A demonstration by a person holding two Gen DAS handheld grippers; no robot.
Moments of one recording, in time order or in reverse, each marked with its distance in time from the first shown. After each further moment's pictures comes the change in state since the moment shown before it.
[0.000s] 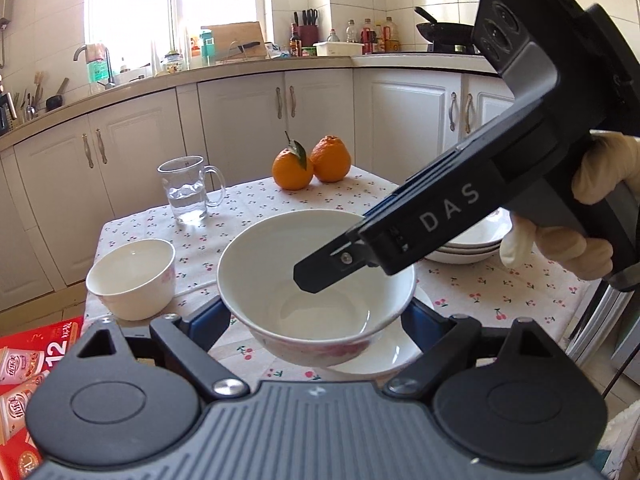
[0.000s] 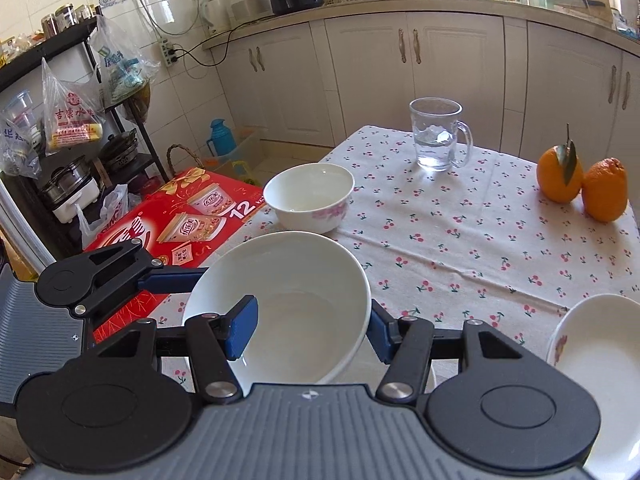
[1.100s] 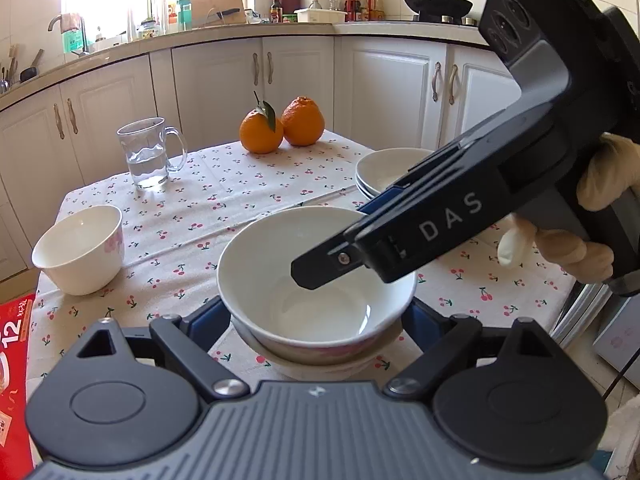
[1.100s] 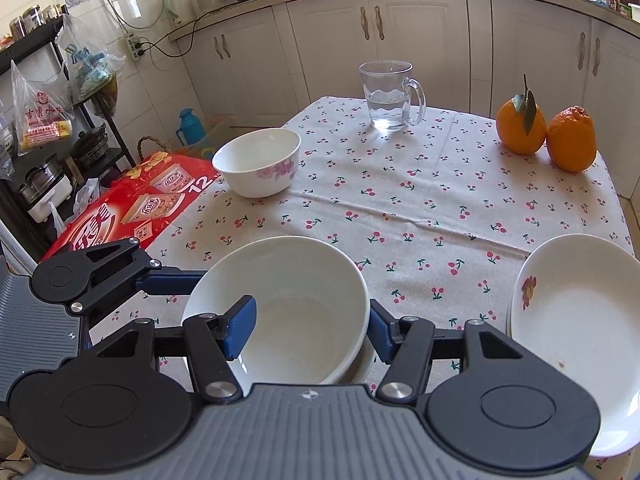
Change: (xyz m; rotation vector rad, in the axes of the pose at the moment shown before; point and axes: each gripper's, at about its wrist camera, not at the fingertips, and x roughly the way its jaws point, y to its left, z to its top) left arm 0.035 -0.014 -0.009 -0.017 0.092 -0.066; right arm 0.008 -0.031 -0.031 0.054 0.042 -0.060
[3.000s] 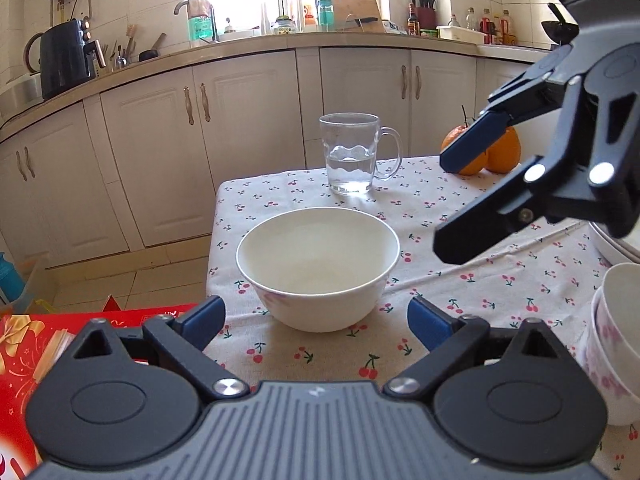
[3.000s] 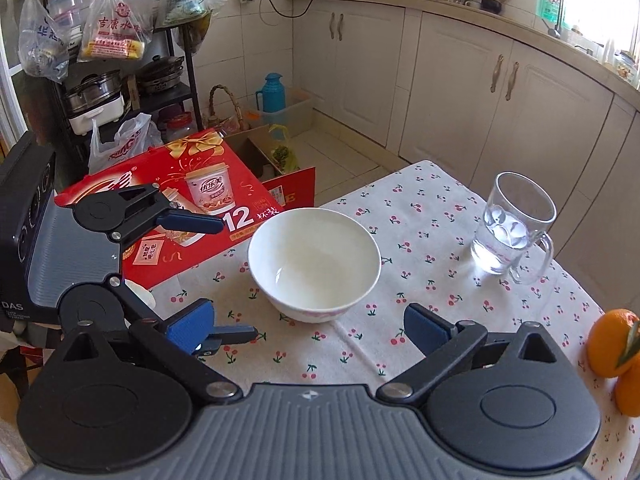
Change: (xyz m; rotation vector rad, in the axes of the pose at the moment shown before) left arm 0.028 0.167 -0.002 -0.138 -0.050 0.318; right arm 0.105 0.052 0.141 -0.429 0.066 0.120
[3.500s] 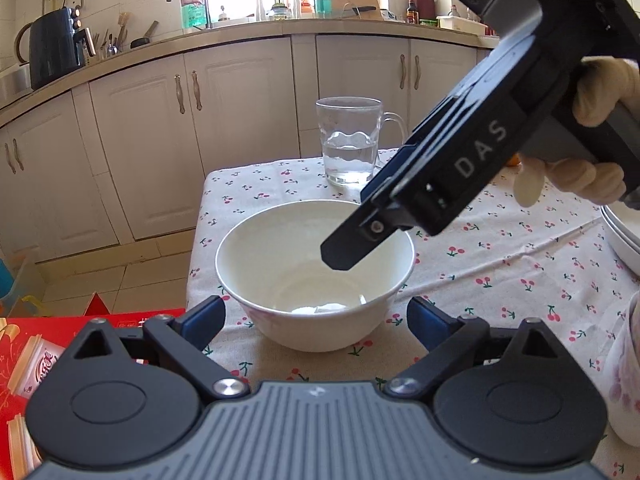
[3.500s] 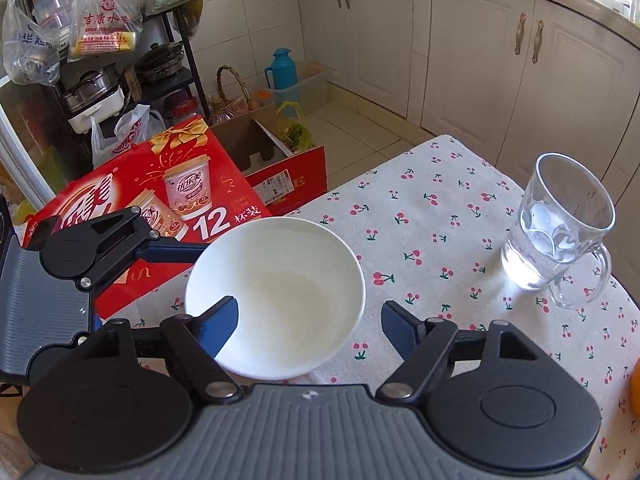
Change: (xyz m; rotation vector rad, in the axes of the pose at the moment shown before) left arm 0.031 0.001 0.002 -0.006 0.025 -0.023; right arm 0.075 -0.047 0.030 0.052 0.086 0.098
